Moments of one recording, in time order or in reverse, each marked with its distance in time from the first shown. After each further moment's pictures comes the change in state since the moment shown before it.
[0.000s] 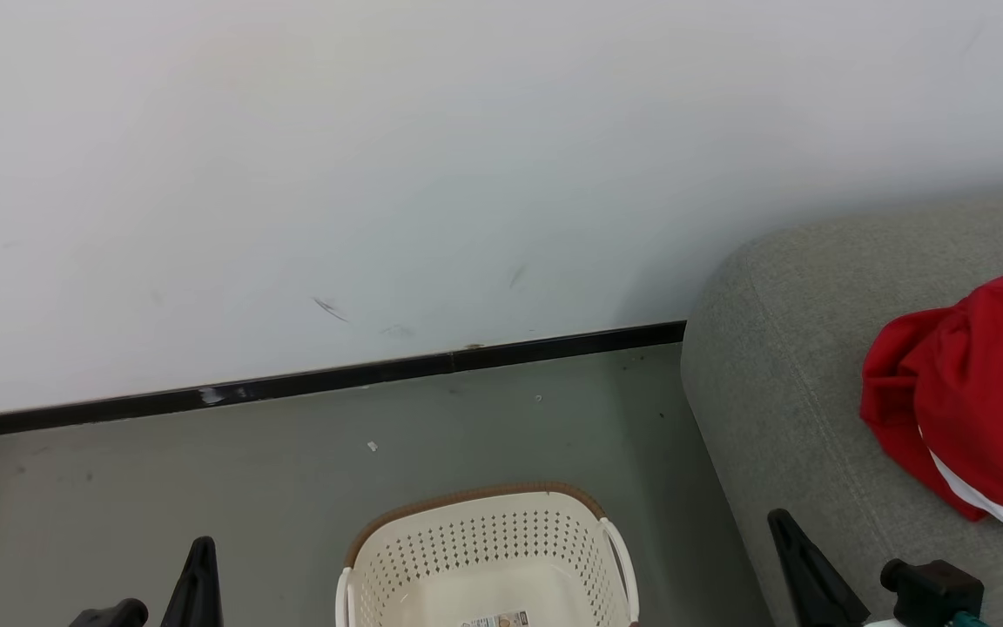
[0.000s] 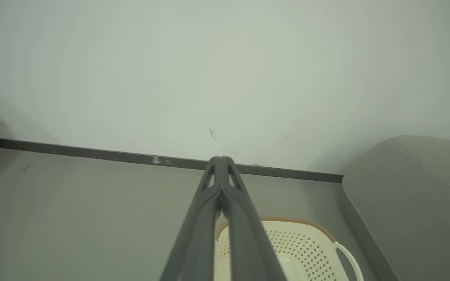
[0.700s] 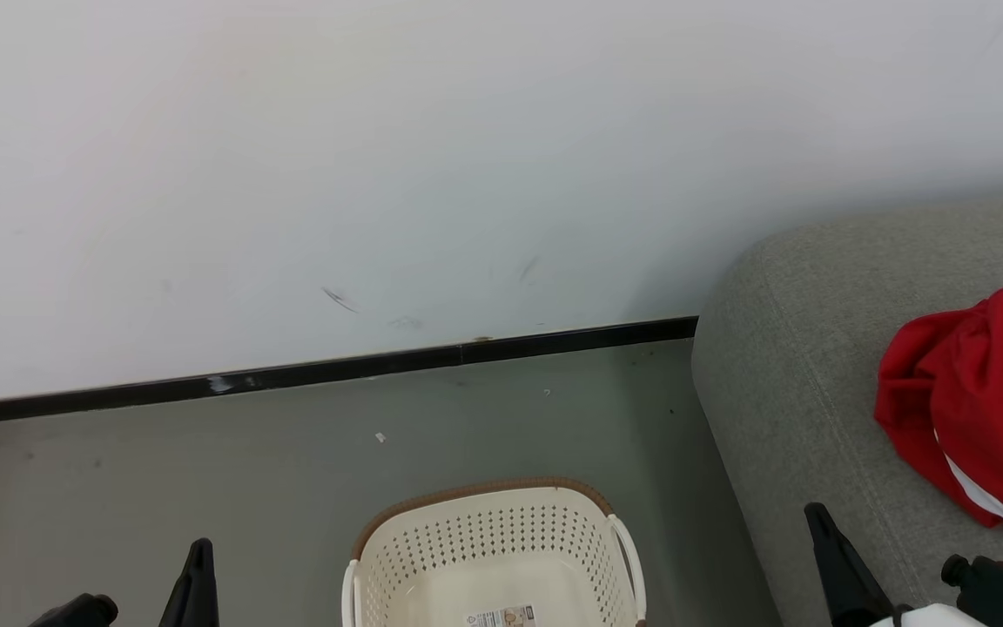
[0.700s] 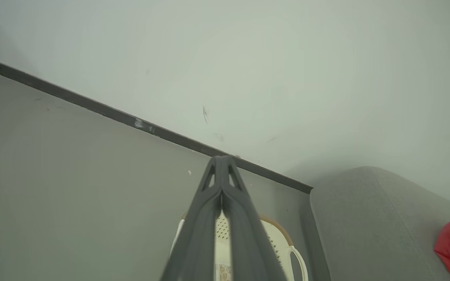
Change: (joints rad) left arm -0.009 -0.030 0.055 0.001 -0.241 -0.071 0.071; right arm -0.005 -0.009 -0.034 0.003 0.361 0.000 0.055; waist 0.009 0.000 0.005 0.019
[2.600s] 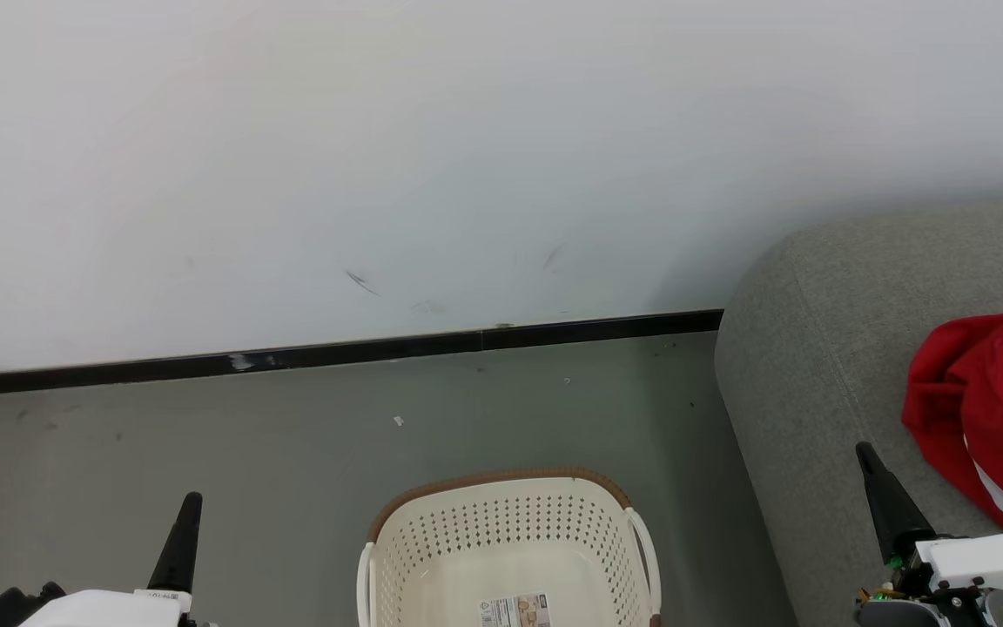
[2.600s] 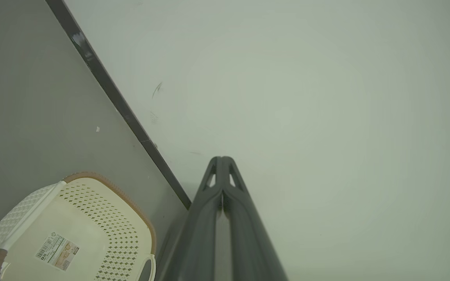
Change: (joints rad) left arm -0.109 -0.068 0.171 0.094 -0.690 -0.218 0.202; right arm -0.161 -0.075 -0.031 0.123 0.955 -0.001 0.165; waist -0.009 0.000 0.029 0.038
